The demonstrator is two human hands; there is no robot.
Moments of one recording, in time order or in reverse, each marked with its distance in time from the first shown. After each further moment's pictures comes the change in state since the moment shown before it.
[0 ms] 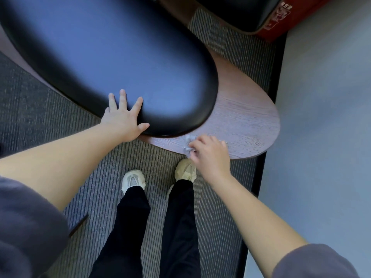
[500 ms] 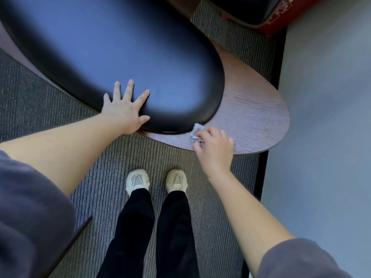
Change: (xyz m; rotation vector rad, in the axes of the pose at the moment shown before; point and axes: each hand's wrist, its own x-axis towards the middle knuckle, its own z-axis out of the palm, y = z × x) left_hand 0.018 -0.023 -0.001 0.103 0.039 0.104; right_hand 0.007 -0.027 0.020 0.002 0.157 0.249
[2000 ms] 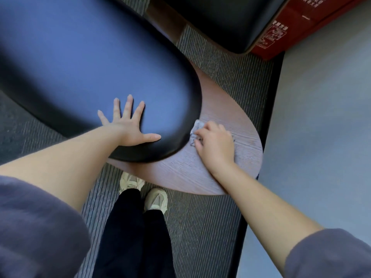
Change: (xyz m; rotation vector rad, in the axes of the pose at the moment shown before) left_hand 0.043 0.091 -0.037 -0.247 -0.231 -0.174; right_hand 0.123 0.084 -0.031 -0.017 -0.247 -0.231
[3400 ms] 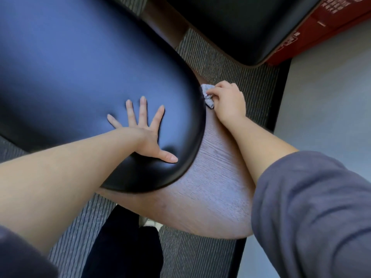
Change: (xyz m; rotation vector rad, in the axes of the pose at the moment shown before) left_hand 0.042 0.042 -0.034 0.101 -0.160 0.064; right_hand 0.180 0.056 0.006 0.071 0.018 0.011
